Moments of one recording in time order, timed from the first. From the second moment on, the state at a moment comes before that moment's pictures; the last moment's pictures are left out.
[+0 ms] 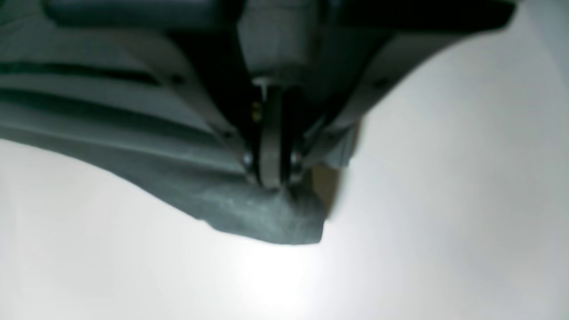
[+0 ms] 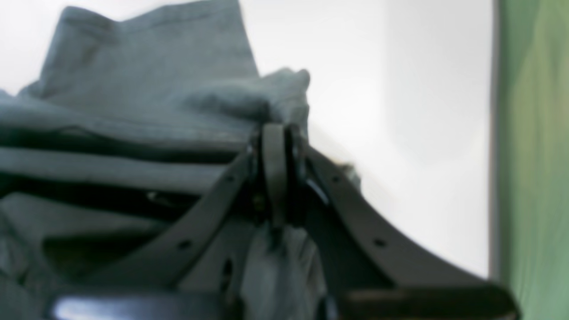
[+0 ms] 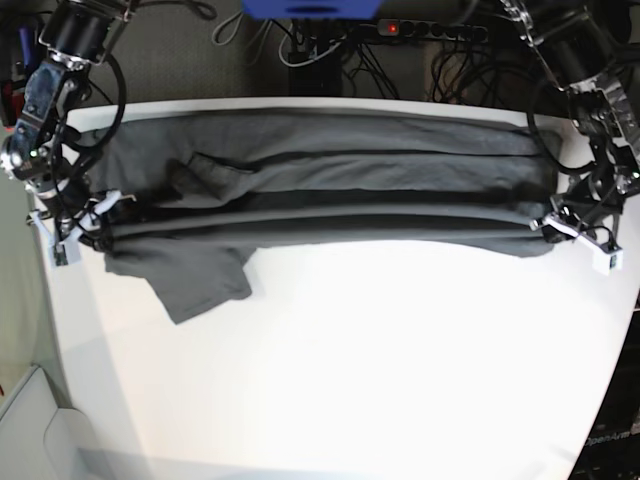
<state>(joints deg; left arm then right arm) -3.1 -15.5 -33.8 82.1 -28.3 -22.9 57.6 -3.0 10.3 31.2 88.6 7.5 40.1 -33.4</state>
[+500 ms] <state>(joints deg) 4.7 -14.3 -33.8 92.4 -28.2 -22.9 69.3 -15.5 9.1 31.1 100.9 7.5 40.1 -38.3</state>
